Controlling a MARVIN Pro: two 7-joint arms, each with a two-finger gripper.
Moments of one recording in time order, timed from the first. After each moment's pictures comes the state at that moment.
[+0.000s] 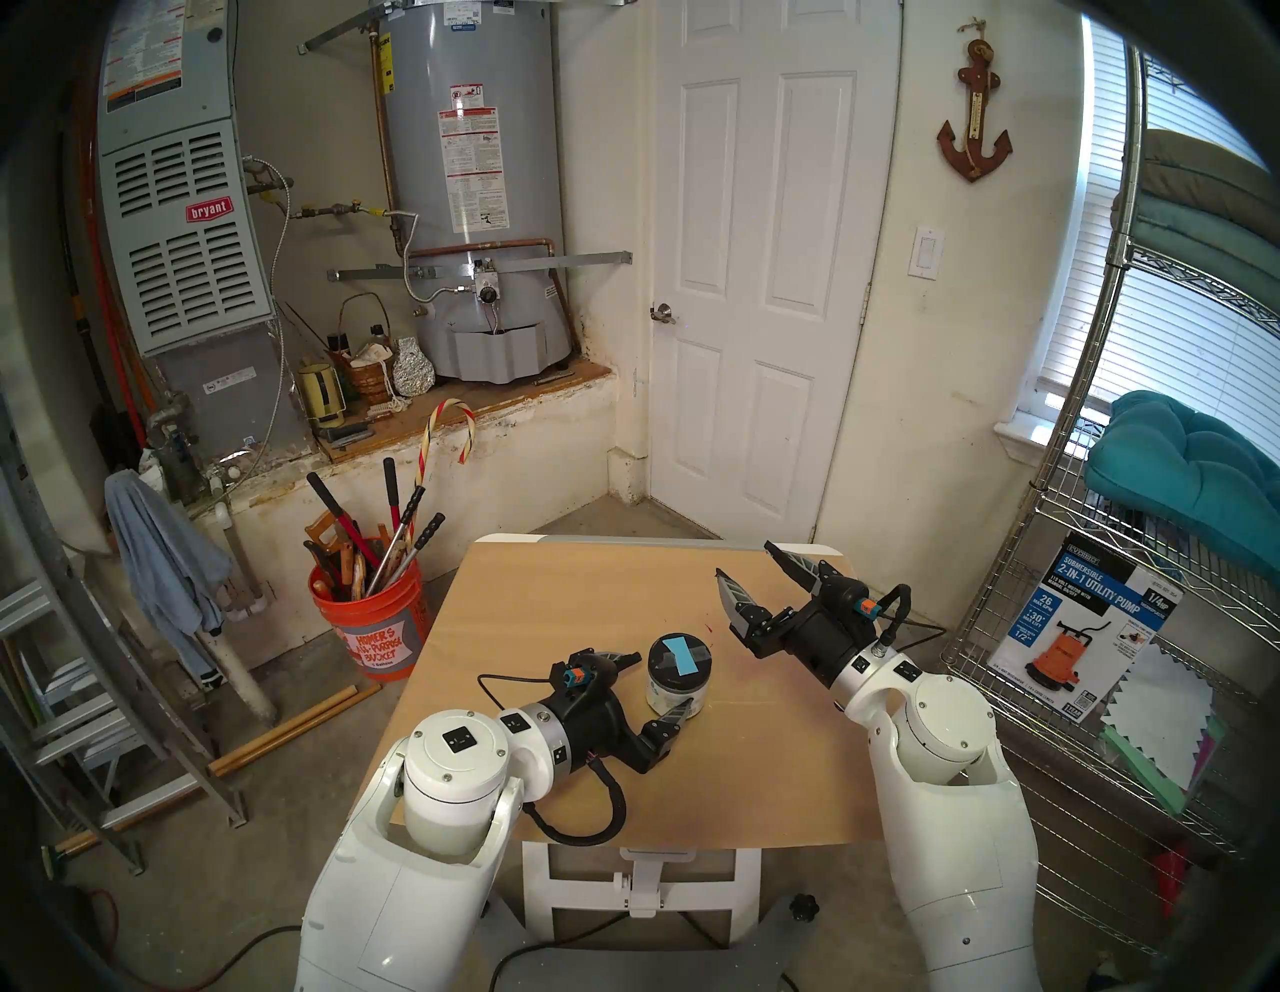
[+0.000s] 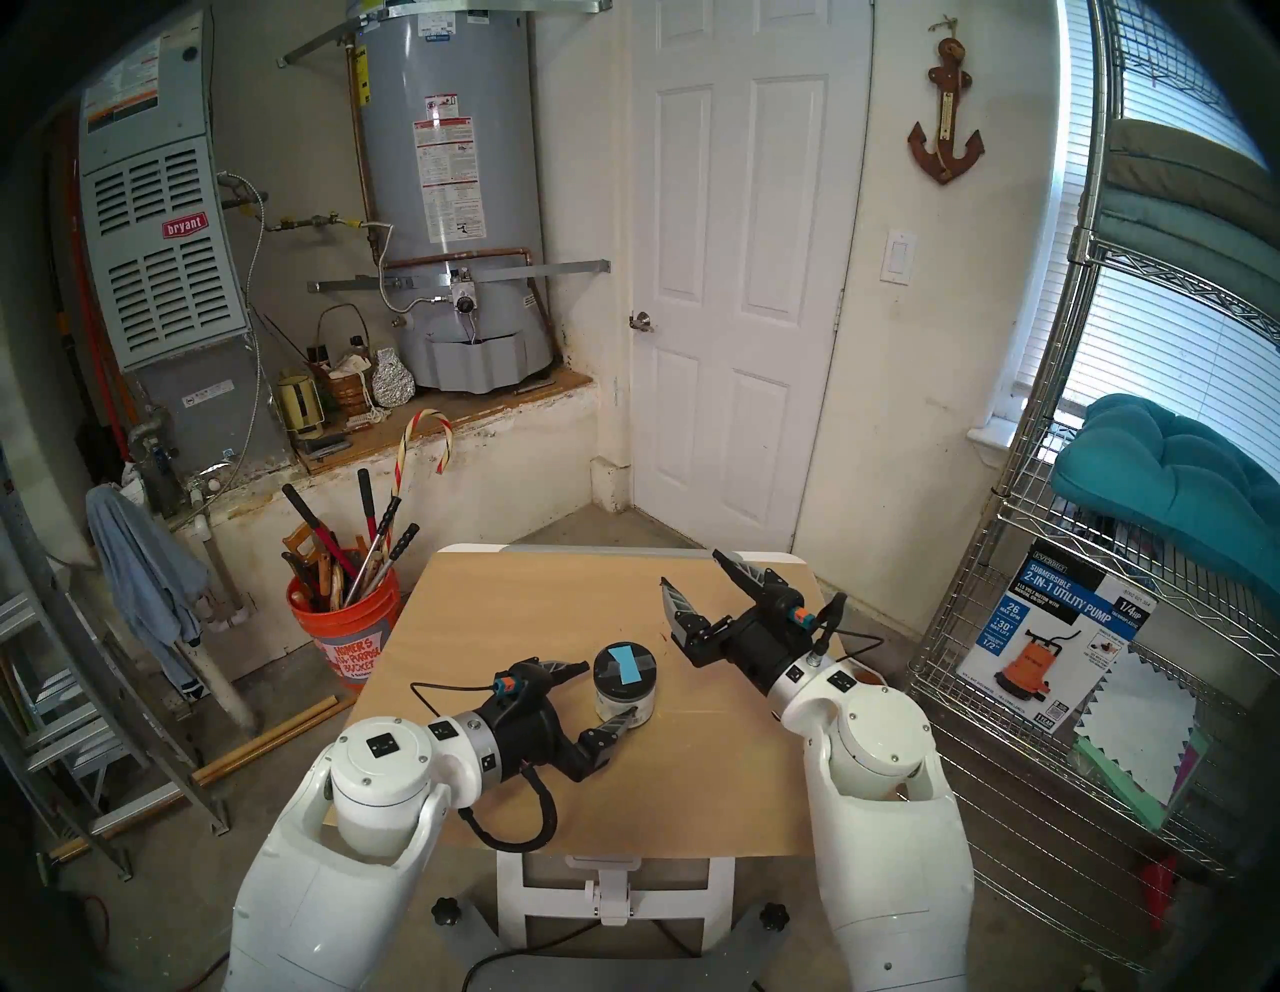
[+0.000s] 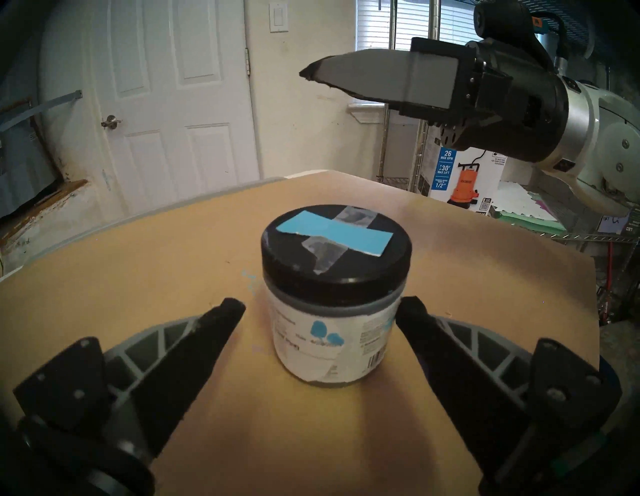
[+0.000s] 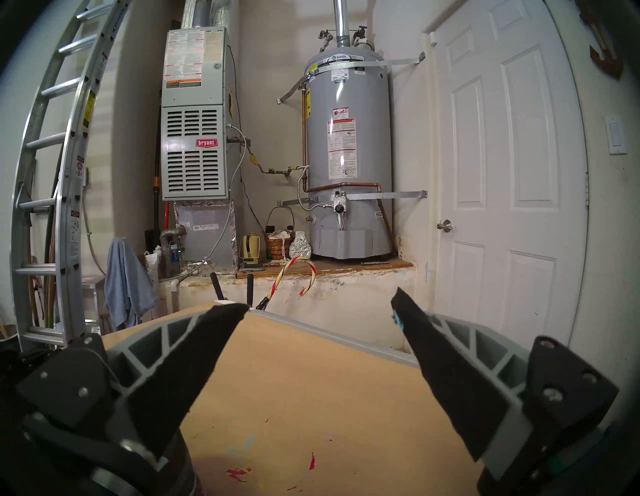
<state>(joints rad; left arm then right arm) 1.80 -1.46 -1.39 -1.86 0.13 0.34 -0.62 -1.67 -1.51 1.66 -1.73 0.10 0.00 0.66</state>
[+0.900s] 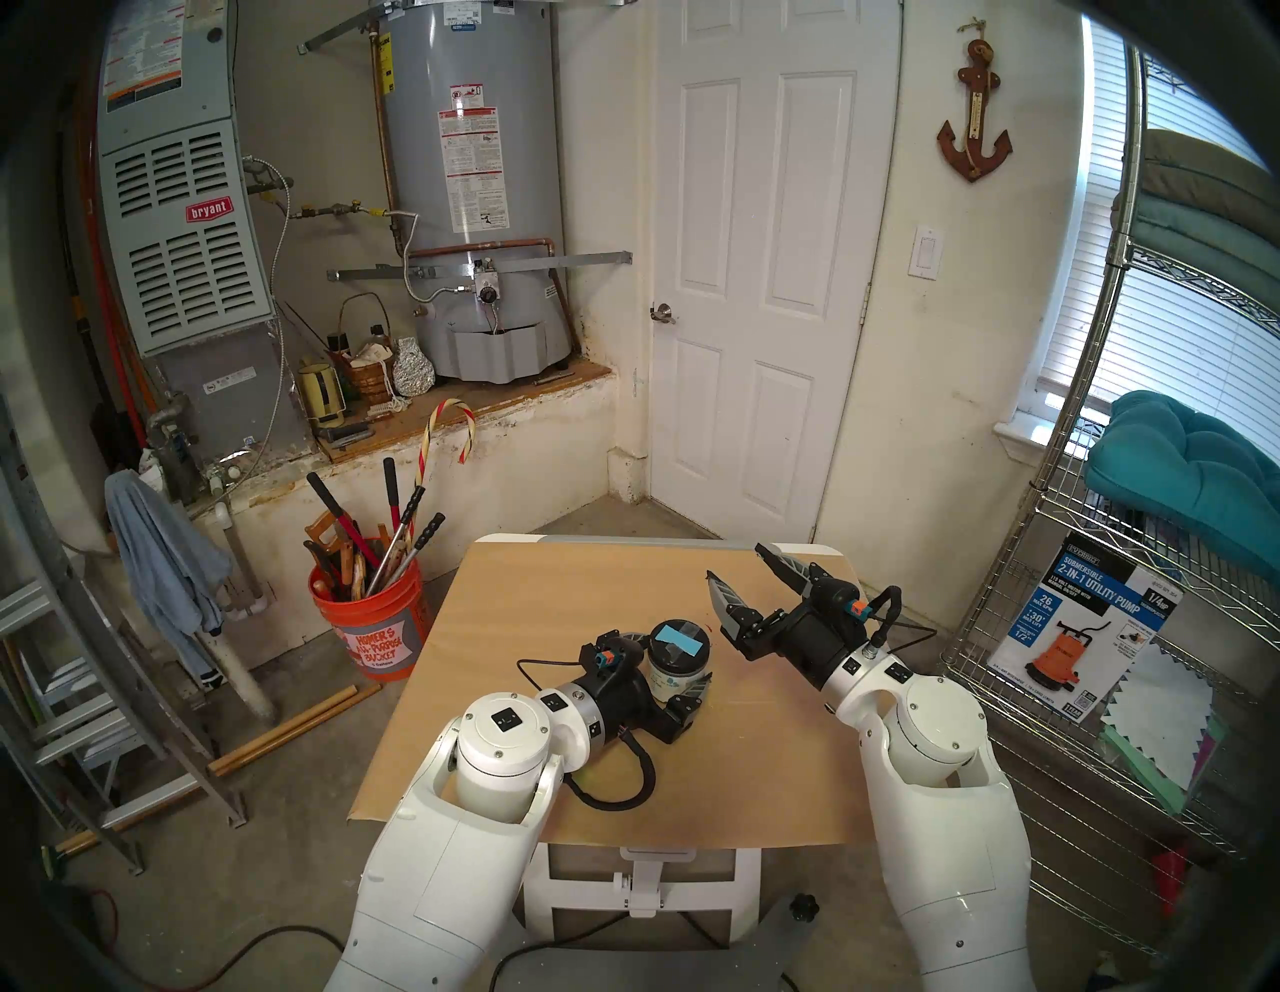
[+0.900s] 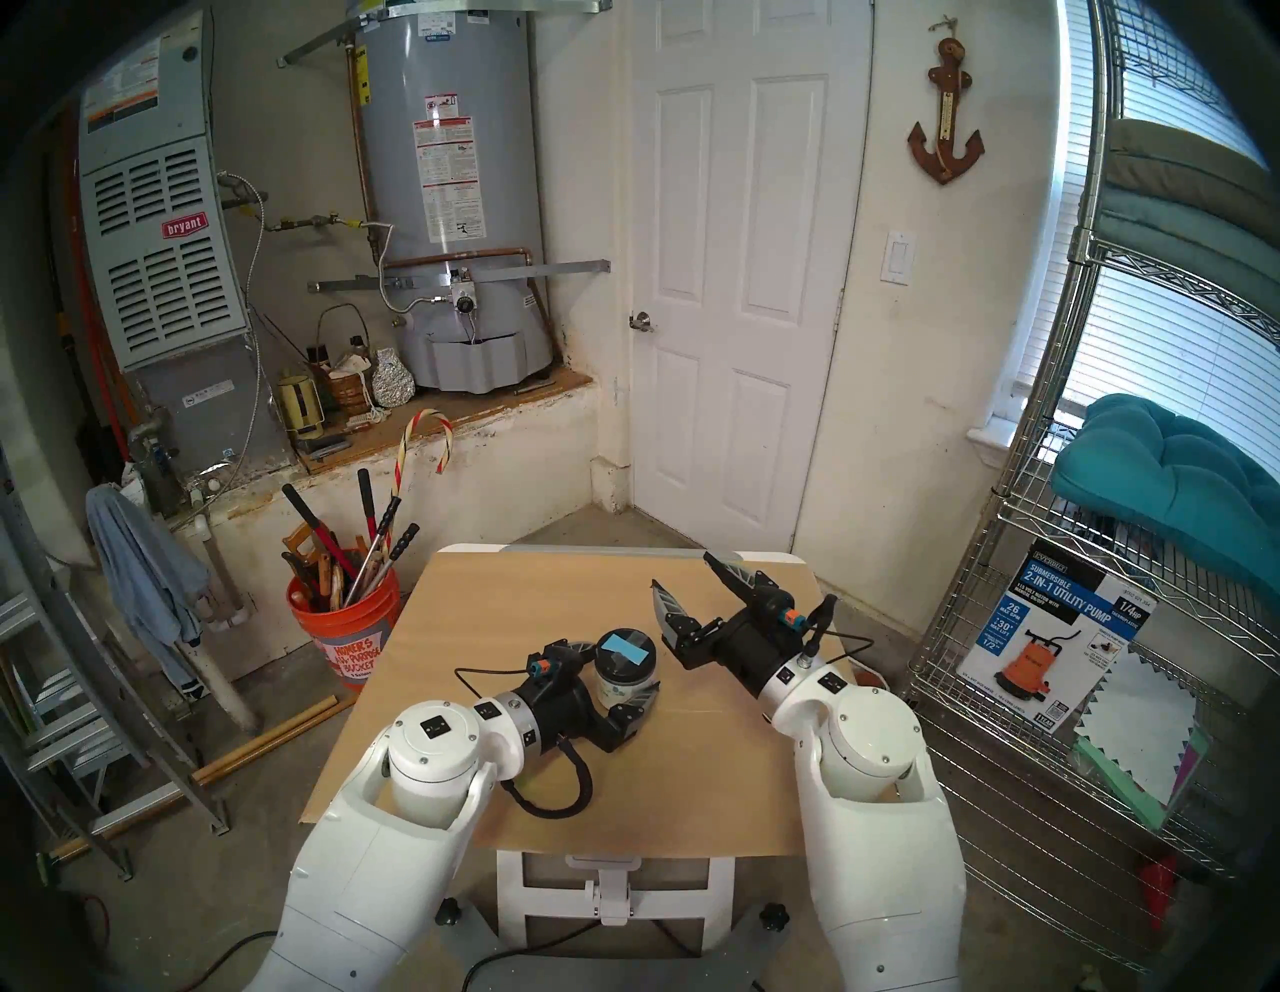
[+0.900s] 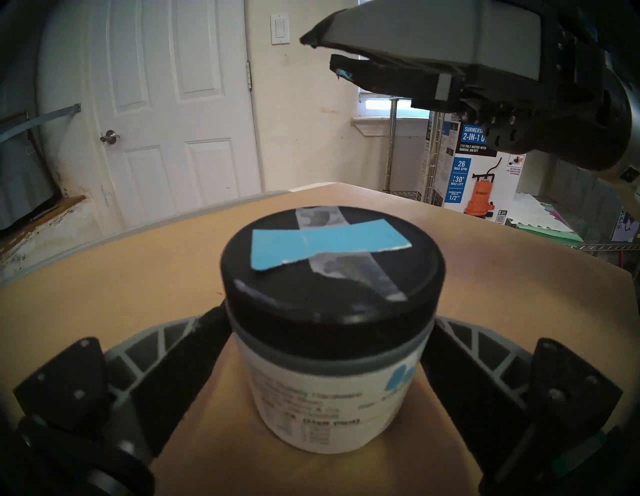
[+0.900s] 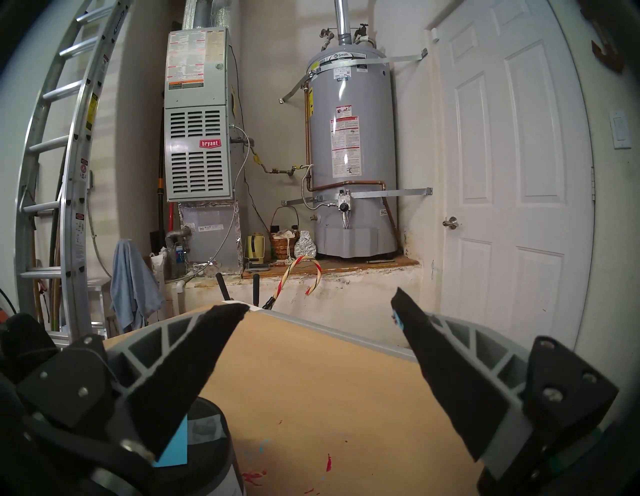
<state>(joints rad) 1.65 -1.51 -1.35 -1.63 0.13 0.21 -0.56 -1.68 -1.52 1.65 -1.74 0.10 0.00 0.65</state>
